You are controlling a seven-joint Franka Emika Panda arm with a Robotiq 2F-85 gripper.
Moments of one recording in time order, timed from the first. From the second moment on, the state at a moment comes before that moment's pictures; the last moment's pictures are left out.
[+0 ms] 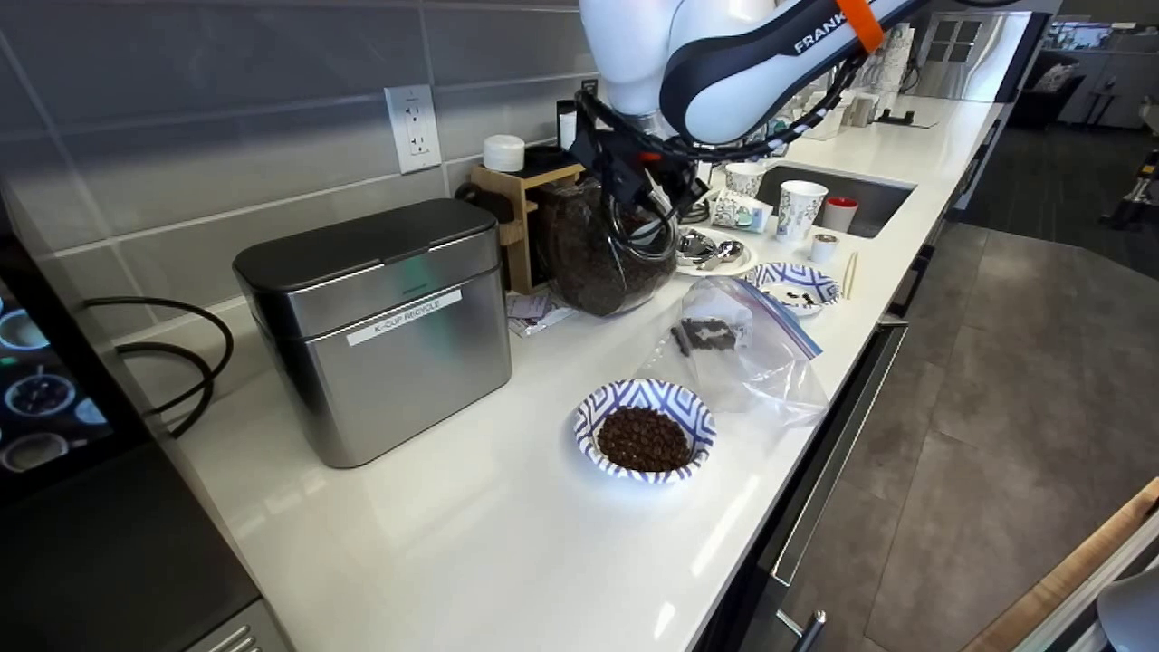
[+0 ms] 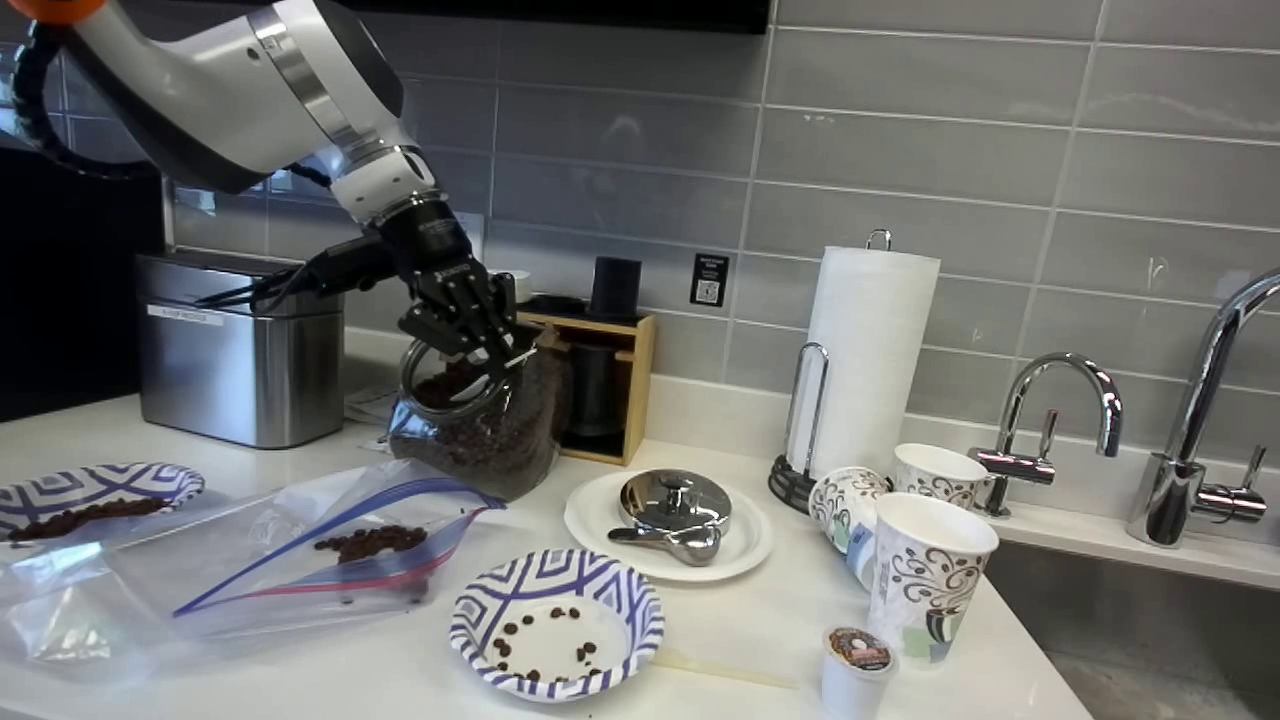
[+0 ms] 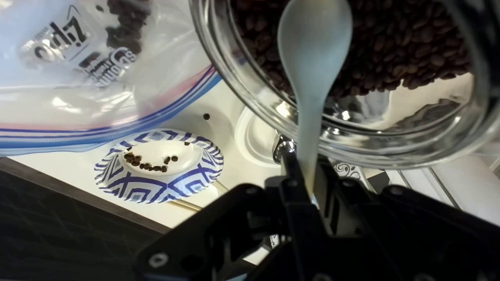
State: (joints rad) arm 0.26 0.30 0.16 -1.85 -0.83 2.04 2.42
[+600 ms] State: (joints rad) arm 0.29 0.33 0.16 -1.81 -0.80 1.95 2.42
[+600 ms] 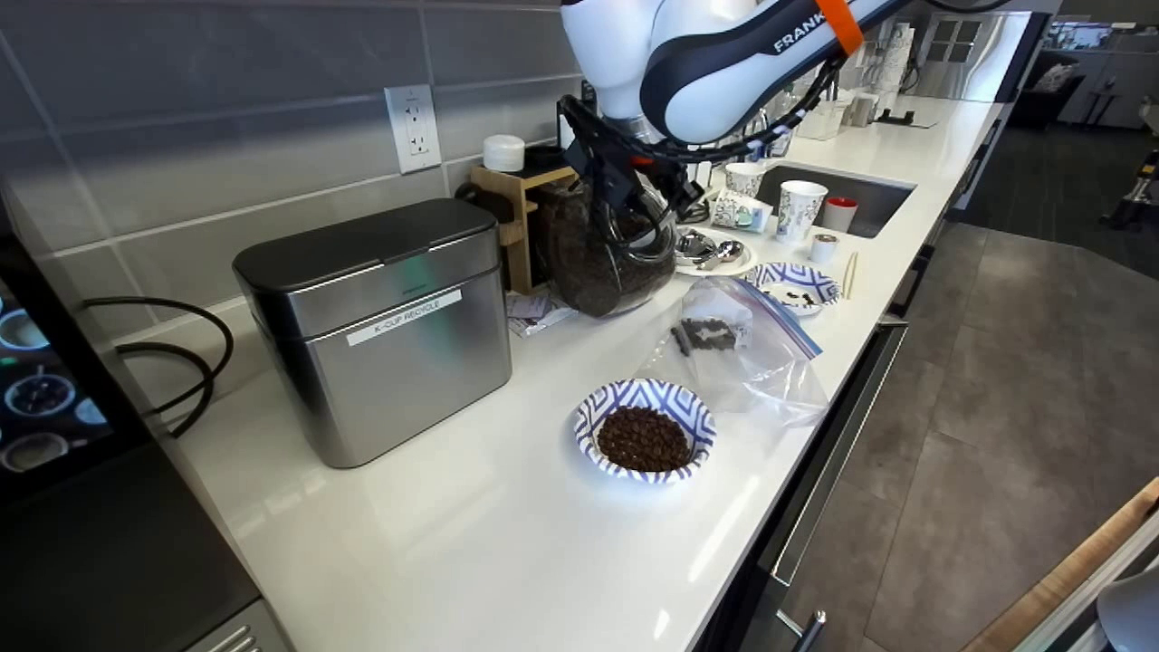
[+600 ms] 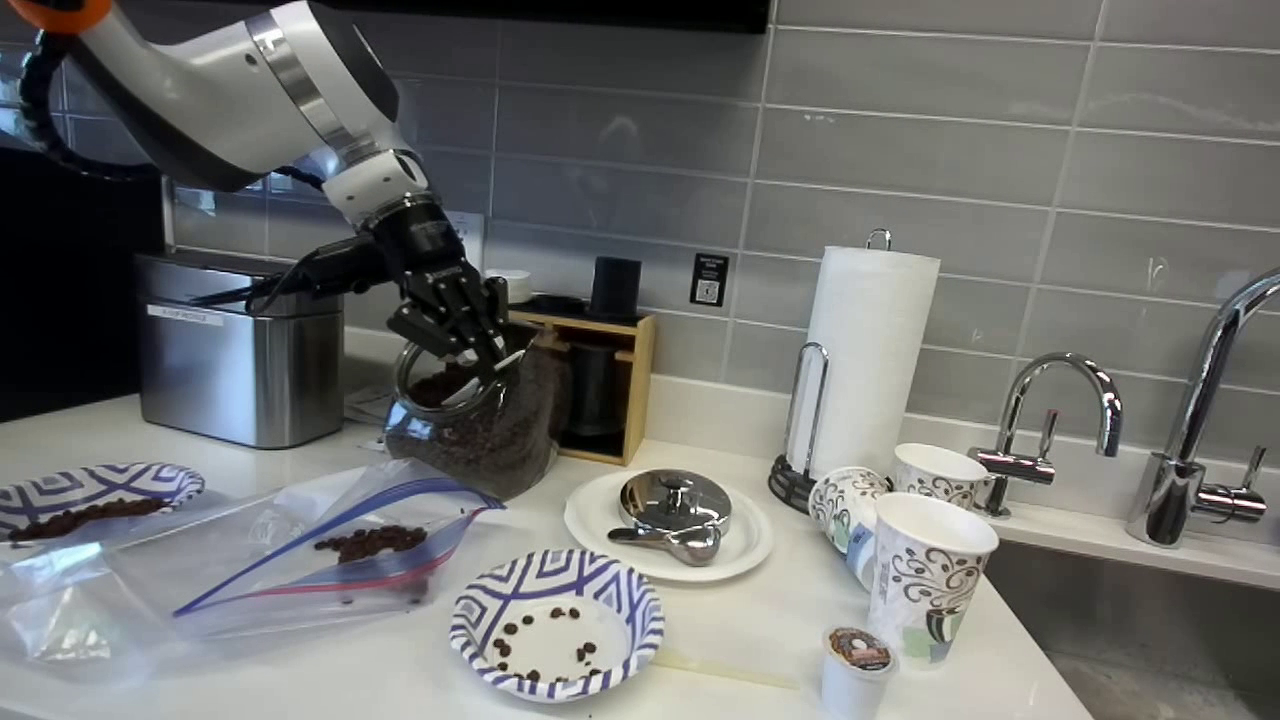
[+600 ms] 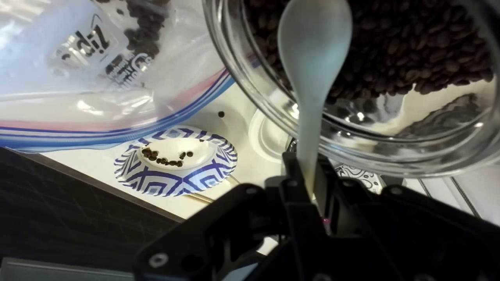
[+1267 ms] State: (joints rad) arm 0.31 0.33 0.16 -1.78 -0.70 1.88 2.45
